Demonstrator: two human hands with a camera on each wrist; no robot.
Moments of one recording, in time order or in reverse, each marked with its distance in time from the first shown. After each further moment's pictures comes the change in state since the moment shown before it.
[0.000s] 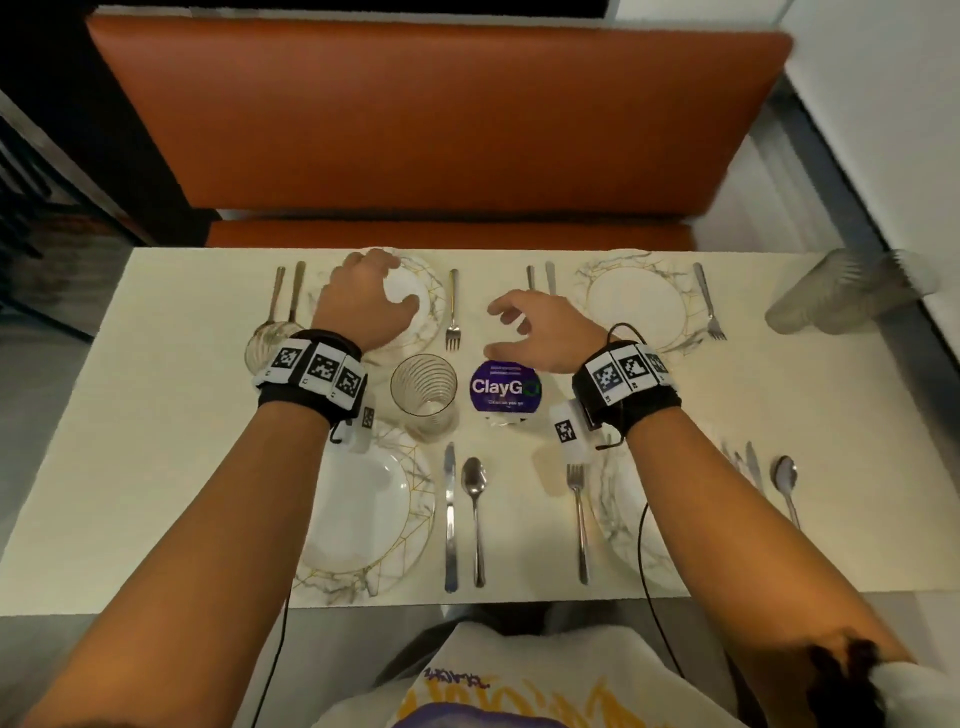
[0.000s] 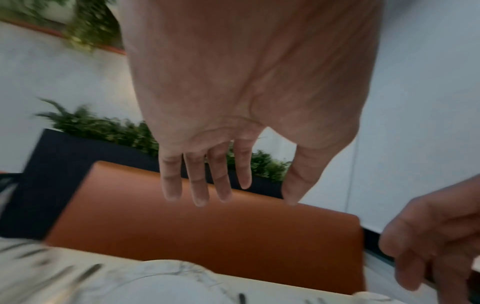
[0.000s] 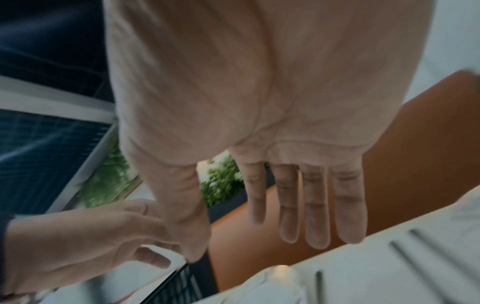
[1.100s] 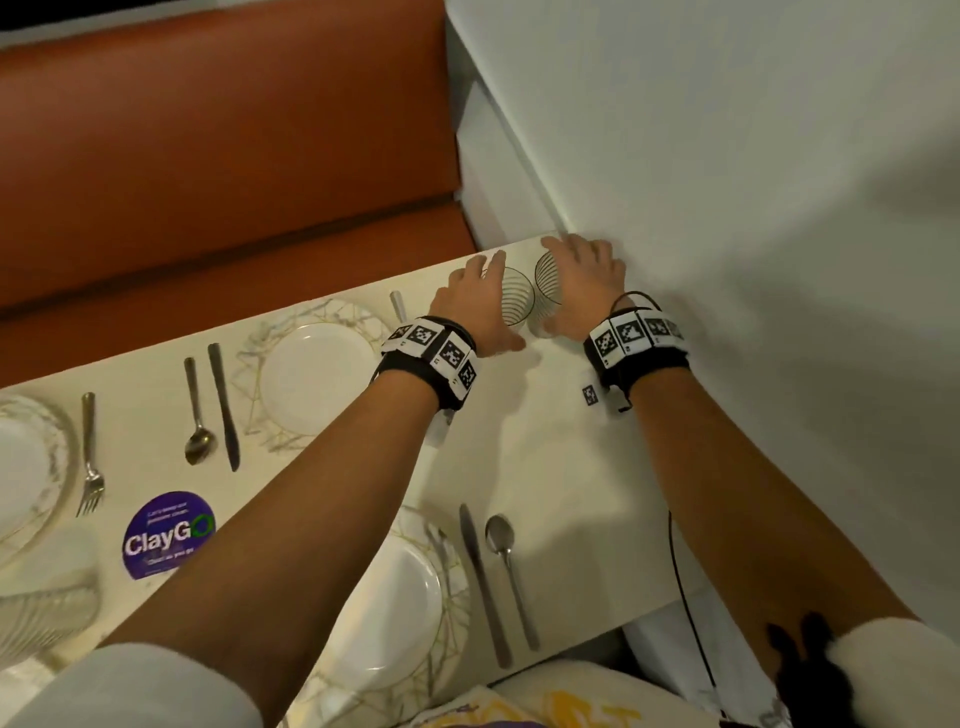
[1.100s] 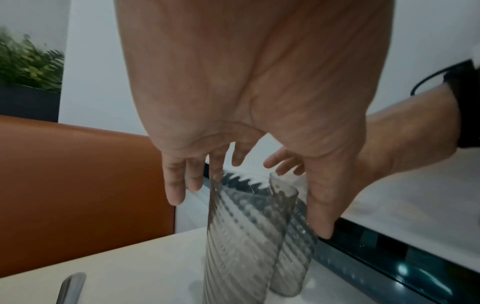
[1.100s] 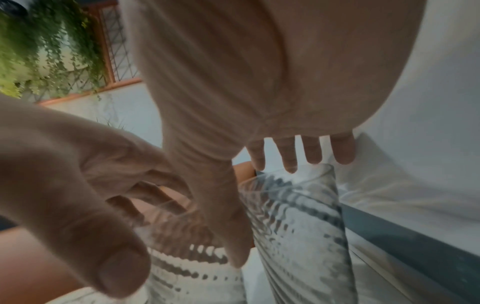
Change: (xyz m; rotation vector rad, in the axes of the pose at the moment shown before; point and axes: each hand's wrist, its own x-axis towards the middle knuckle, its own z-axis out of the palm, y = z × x) left_hand 0.096 0.515 0.369 0.301 -0.496 0.424; right_hand -0.083 0.465 -0.277 -0.345 0.294 0.522
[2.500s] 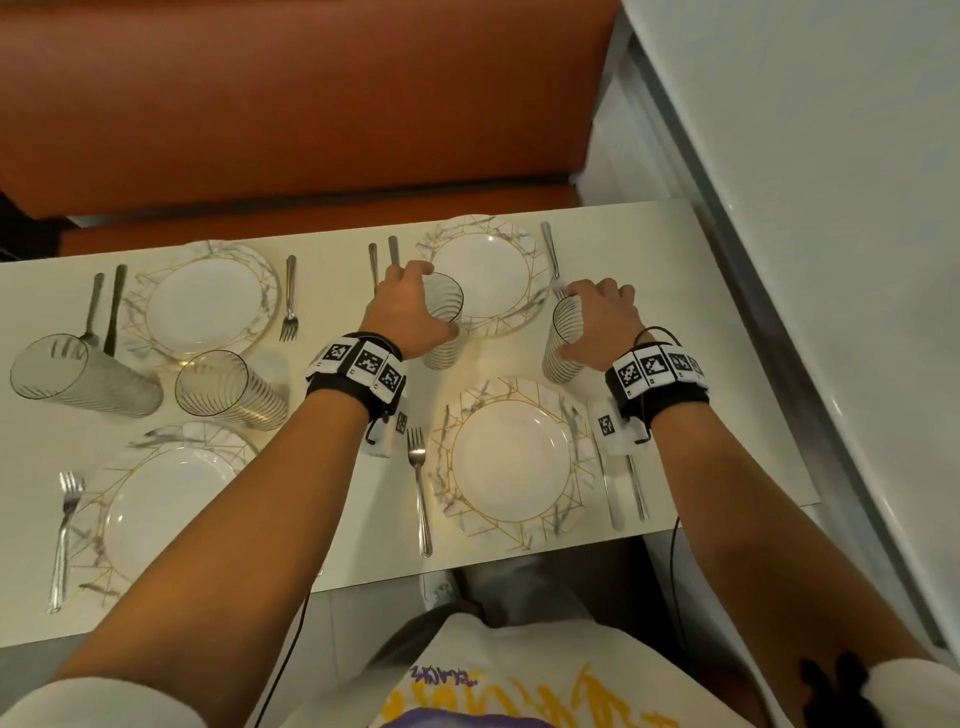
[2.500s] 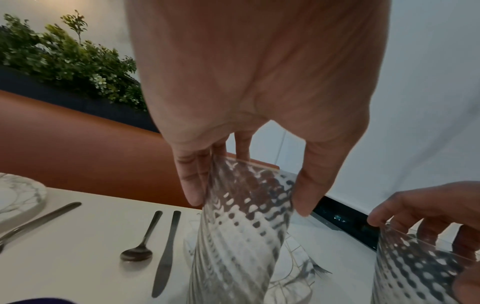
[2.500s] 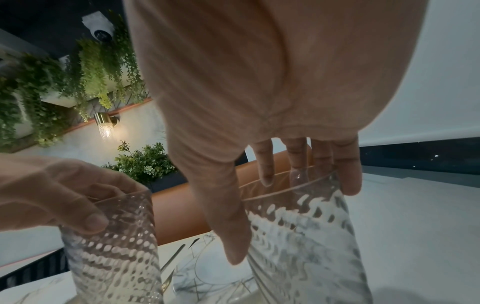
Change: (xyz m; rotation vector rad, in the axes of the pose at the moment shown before) left_hand -0.273 -0.241 0.015 -0.355 0.272 -0.308; right_hand -0.188 -0.177 0.076 0.046 -0.093 -0.112
